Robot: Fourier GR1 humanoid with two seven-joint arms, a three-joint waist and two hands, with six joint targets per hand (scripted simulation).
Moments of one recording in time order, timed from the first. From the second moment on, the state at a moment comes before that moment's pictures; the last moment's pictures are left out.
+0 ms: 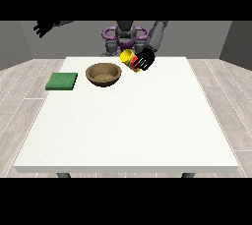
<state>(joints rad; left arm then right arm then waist) -0.62 0.09 -0.16 -0.62 -0.55 0.63 -0.25 -0.17 -0.37 -0.37 -1.39 -0.41 0.31 0.07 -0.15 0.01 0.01</state>
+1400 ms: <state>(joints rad) -1.00 0.00 -0.78 -0.59 -1.25 0.12 0.64 -0.28 -0.36 -0.35 -1.09 -0.36 0.36 -0.02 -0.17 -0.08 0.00</state>
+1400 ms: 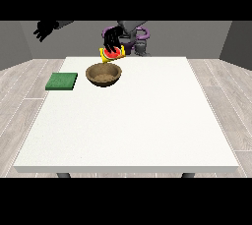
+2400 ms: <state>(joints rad) -0.87 0.14 -0.12 -0.99 -0.57 0.28 0.32 -0.21 -0.32 -0.36 -1.13 -0.31 0.23 -0.02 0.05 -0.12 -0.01</state>
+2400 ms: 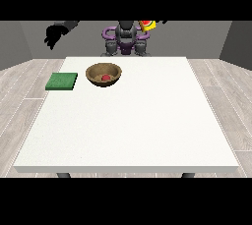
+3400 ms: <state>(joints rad) -0.78 0.47 0.38 -1.12 0.15 -0.29 0.16 -0.26 -0.14 -0.33 -0.91 -0.25 0.11 -0.28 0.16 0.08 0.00</state>
